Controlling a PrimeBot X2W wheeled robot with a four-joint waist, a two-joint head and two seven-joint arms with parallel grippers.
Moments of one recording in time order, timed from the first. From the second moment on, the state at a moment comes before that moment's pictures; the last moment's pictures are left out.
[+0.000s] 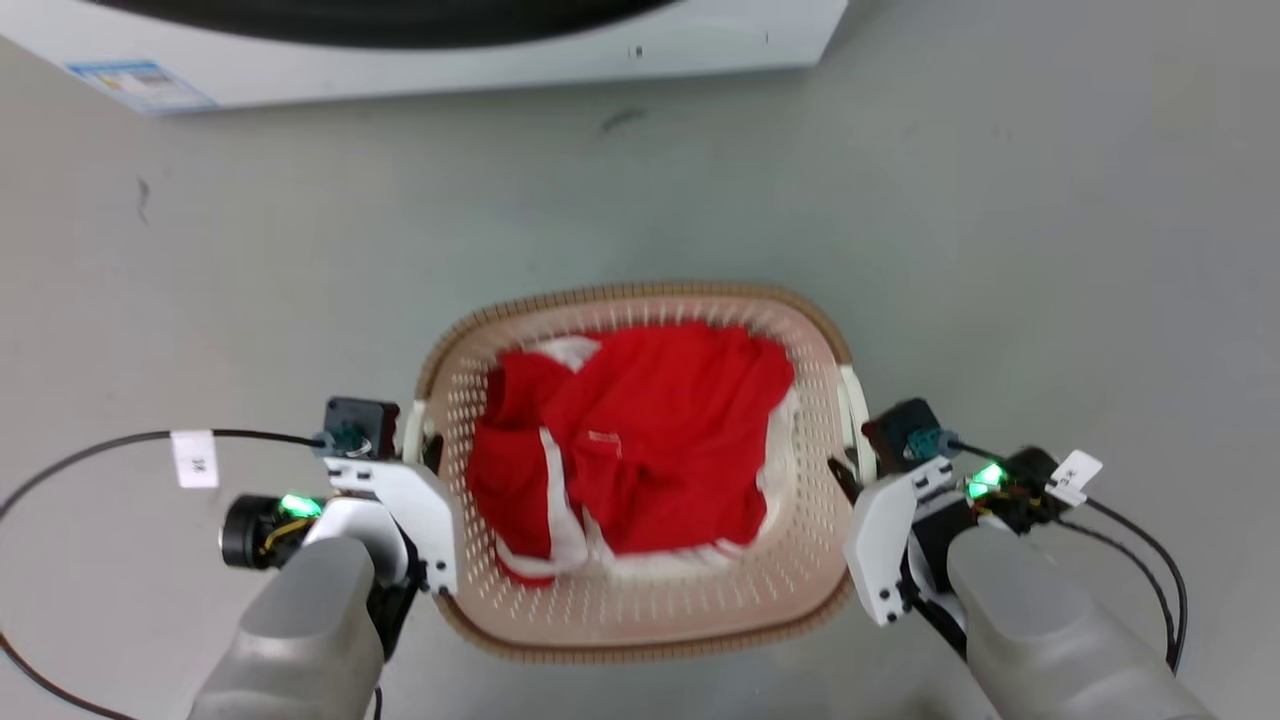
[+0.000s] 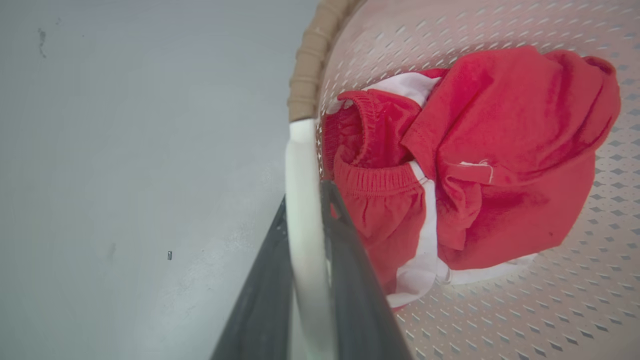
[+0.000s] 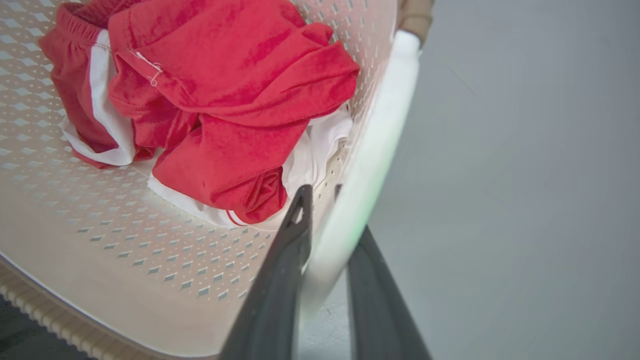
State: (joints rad) left arm -0.72 0.19 -0.54 1.20 -0.53 -0.13 -0.20; right arm -0.74 -0.05 0.64 1.24 0.28 0.13 -0.18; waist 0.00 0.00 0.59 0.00
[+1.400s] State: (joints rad) left arm -0.54 0.24 -0.95 1.11 -0.97 -0.12 0.23; right arm -0.54 -0.05 0.84 1.28 0.55 0.13 0.14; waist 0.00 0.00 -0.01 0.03
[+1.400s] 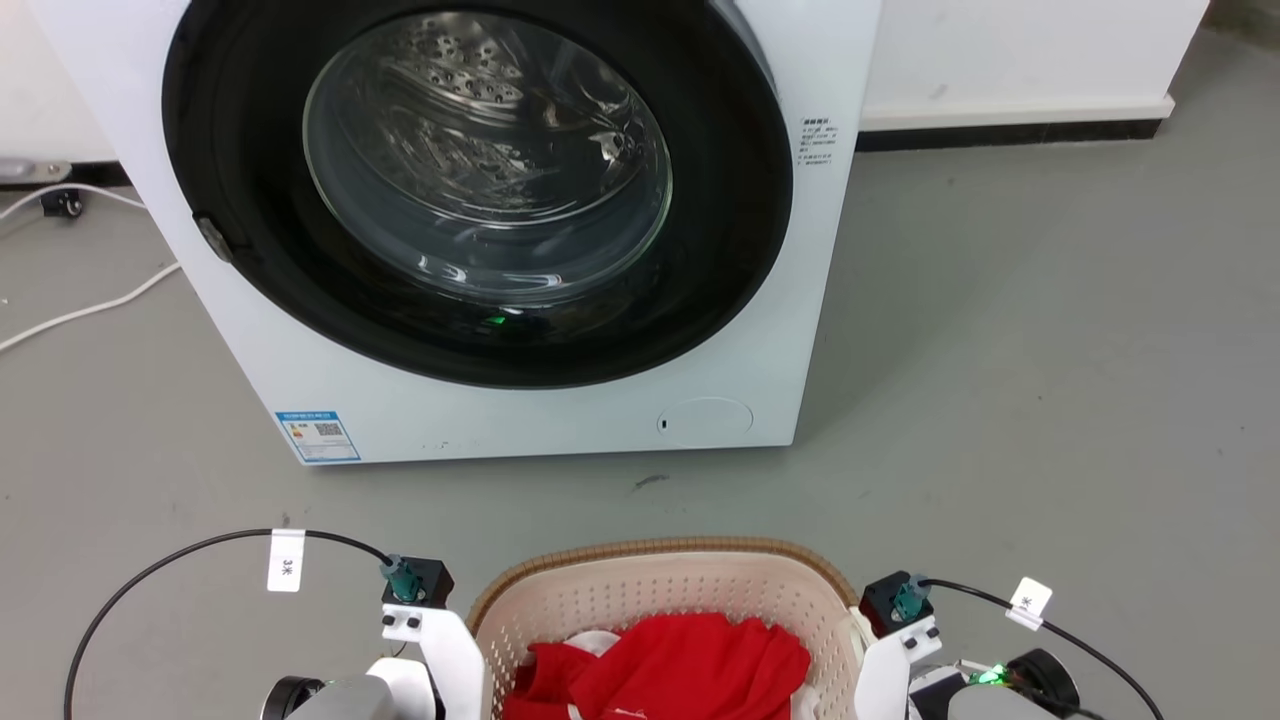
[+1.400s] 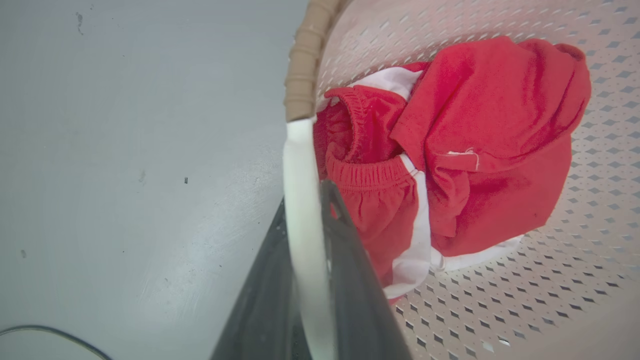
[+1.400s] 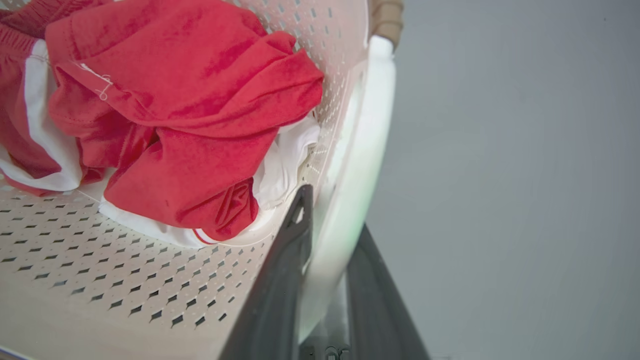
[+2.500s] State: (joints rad) left arm -0.58 0.27 -1.13 1.09 -1.16 -0.12 0.39; right arm -0.54 -0.09 1.02 1.23 0.76 0.13 0.28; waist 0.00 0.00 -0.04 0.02
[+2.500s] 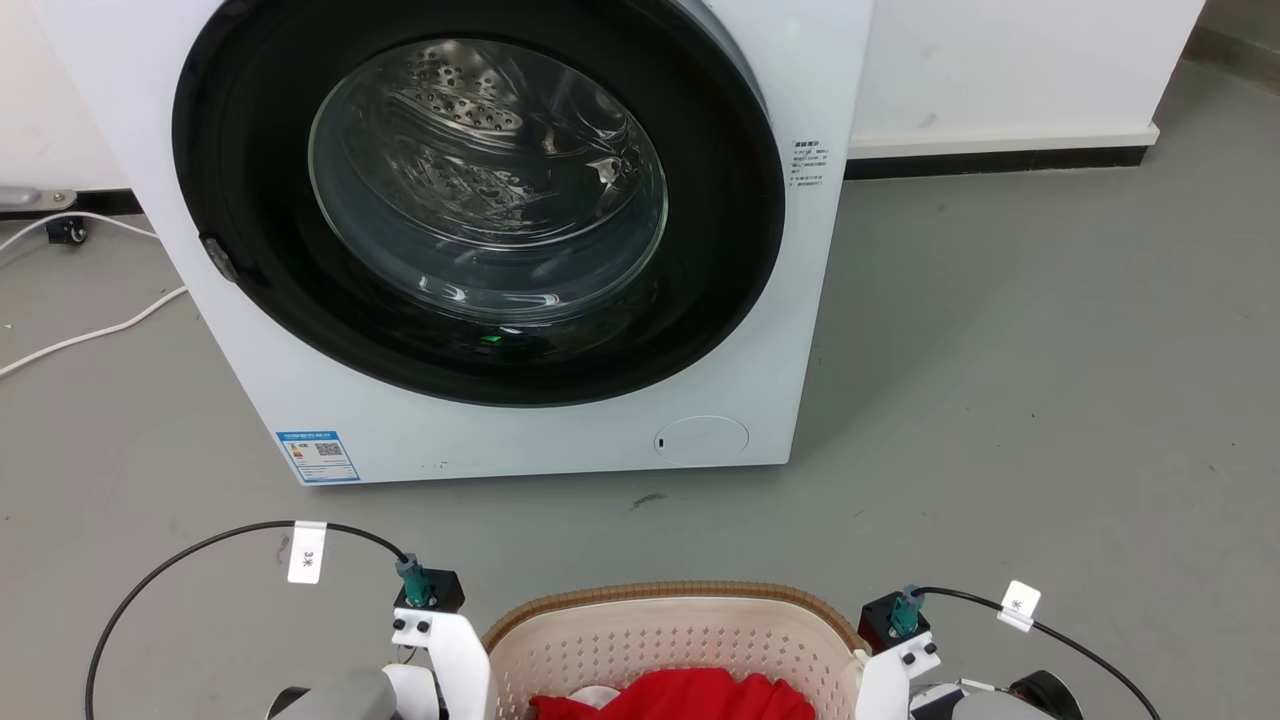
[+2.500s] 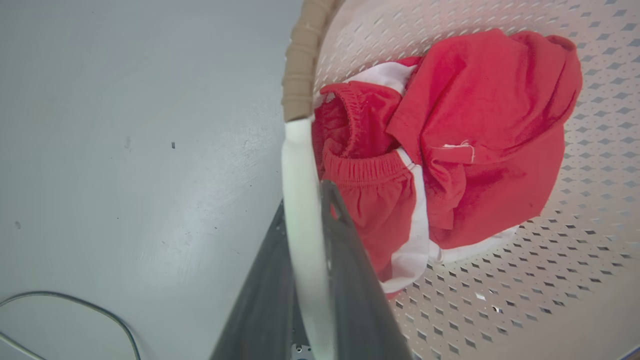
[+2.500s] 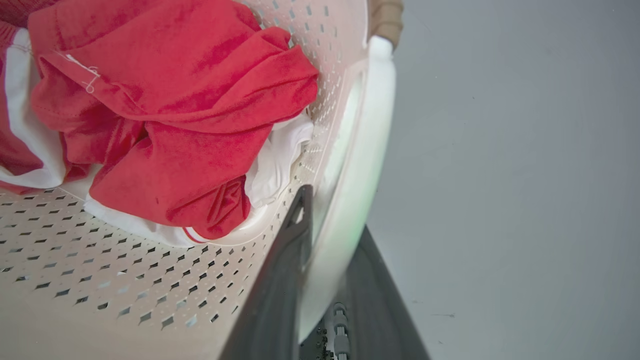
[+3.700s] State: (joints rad) left arm -0.60 0.27 -1.23 1.09 -1.26 -0.12 0.38; right arm -0.55 -0.10 1.15 1.24 0.89 0.13 0.26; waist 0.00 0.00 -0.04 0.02
